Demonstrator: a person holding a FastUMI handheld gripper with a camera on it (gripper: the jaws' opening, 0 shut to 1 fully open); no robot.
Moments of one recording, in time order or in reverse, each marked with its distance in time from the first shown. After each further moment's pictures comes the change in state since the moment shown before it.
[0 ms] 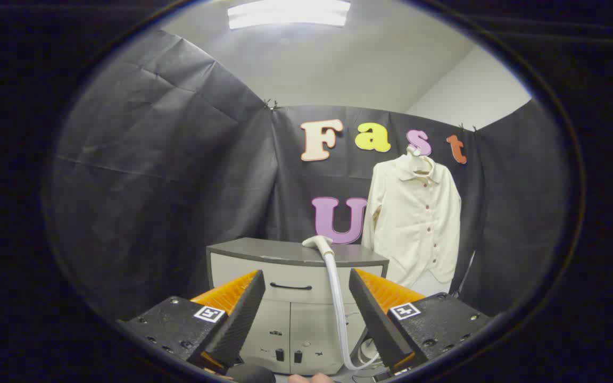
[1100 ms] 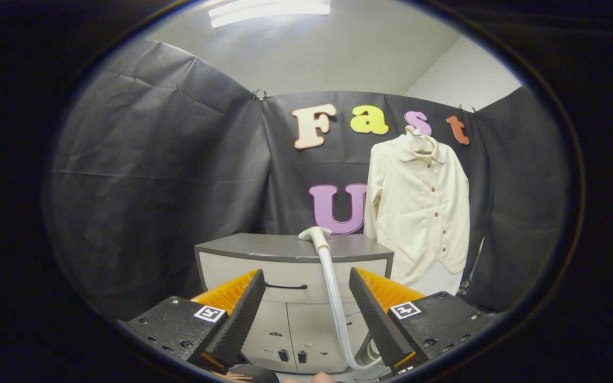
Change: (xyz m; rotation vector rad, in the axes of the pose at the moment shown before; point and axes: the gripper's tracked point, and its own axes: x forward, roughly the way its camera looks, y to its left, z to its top) arm 0.061 -0.019 -0.022 0.043 0.062 0.020
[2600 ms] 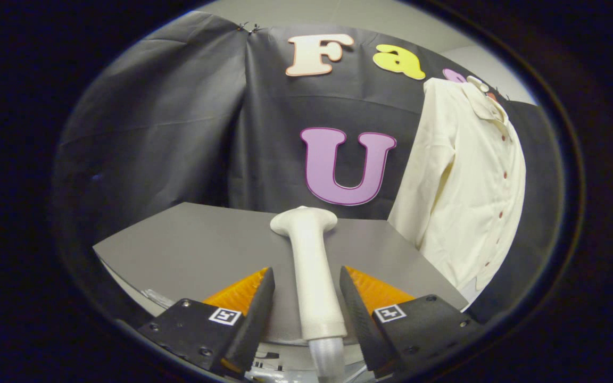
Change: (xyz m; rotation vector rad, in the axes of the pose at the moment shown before) arm 0.288 -0.022 -0.063 -0.108 0.321 -0.059
